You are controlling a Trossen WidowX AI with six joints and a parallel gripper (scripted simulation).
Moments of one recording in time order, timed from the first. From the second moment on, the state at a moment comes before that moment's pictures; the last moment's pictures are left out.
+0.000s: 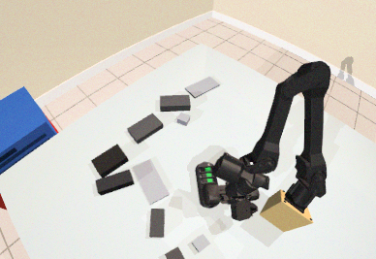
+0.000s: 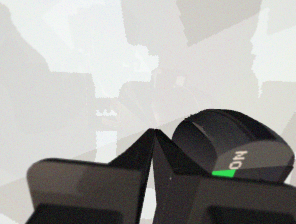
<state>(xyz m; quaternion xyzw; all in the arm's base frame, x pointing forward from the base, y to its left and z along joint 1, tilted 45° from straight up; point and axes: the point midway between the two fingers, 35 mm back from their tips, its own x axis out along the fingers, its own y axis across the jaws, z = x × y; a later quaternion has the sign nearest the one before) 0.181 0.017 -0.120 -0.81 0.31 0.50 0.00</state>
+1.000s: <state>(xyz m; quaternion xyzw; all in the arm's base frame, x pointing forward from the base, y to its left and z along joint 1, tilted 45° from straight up) 0.170 0.045 -0.079 -0.81 0.30 0.50 0.03</state>
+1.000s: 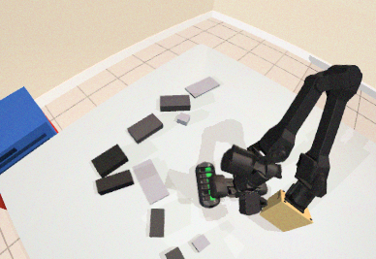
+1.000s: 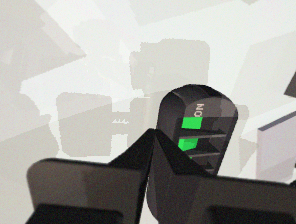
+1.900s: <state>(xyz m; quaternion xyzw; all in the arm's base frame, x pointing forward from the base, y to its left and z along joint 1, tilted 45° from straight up) 0.175 0.016 -0.110 -0.81 0.31 0.50 0.03</state>
